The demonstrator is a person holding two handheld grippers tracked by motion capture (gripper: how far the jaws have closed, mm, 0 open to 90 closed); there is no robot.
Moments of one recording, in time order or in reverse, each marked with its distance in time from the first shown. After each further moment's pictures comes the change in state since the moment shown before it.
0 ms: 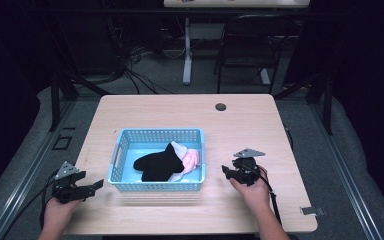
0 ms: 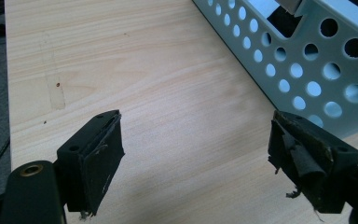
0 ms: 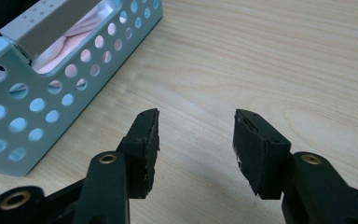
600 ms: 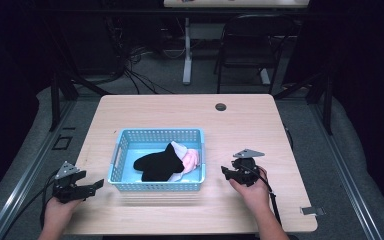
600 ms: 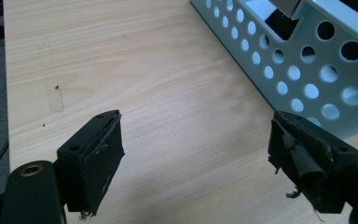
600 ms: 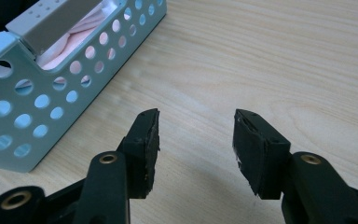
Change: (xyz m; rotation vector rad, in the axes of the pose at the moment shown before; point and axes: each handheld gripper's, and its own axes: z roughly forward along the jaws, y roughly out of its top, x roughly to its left) left arm 0.000 0.001 0.000 0.000 -0.002 0.006; right arm 0.002 -0.001 0.000 0.007 0.008 -0.003
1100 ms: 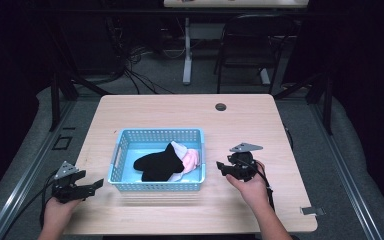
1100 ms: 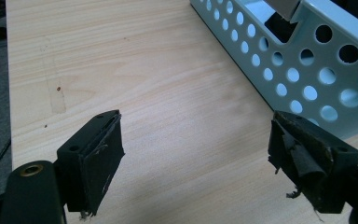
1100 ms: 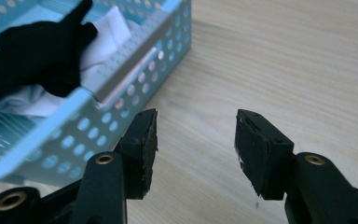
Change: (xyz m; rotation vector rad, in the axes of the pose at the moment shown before) left arm 0.000 0.000 -0.001 -0.006 0.001 -0.002; right arm 0.014 0.028 -0.016 -0.024 0.044 -0.024
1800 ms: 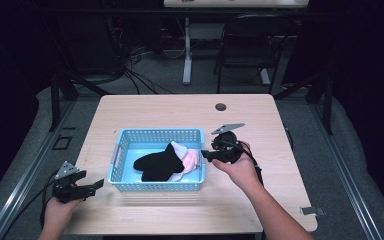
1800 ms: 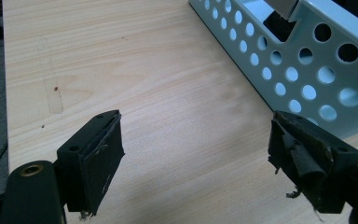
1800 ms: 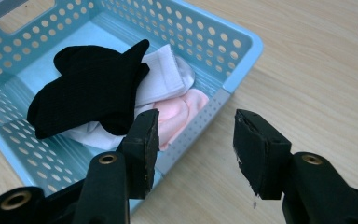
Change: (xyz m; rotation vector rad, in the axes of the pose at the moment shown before) left arm 0.000 0.000 0.001 0.002 -0.004 0.001; right arm 0.028 0.069 0.003 0.084 0.104 -0.105
